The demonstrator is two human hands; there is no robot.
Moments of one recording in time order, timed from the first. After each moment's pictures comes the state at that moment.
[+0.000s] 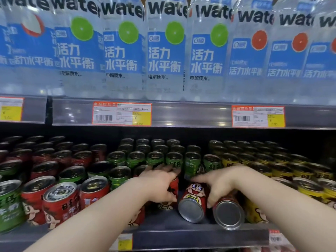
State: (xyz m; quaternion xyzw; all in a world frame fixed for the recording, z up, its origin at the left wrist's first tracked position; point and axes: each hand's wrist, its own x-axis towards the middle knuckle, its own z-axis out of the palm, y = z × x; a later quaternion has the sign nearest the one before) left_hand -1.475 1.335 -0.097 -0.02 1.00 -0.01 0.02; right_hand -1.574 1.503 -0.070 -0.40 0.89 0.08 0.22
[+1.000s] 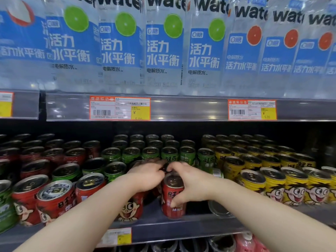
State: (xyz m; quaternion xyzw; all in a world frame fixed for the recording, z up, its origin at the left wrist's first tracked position) left_hand -1.473 1.316 -0.099 -0.05 0.99 0.14 -0.02; right_hand -1.519 1.479 -0.091 -0.46 0.87 -0.17 0.08
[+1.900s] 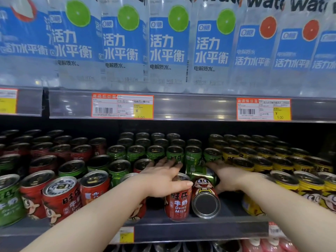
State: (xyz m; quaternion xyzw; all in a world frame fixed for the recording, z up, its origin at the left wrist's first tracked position) left_hand -1.473 1.336 -0.100 -0.01 1.00 0.05 0.06; right_hand -1.604 1.524 -0.110 -0.31 0.95 0.00 0.07
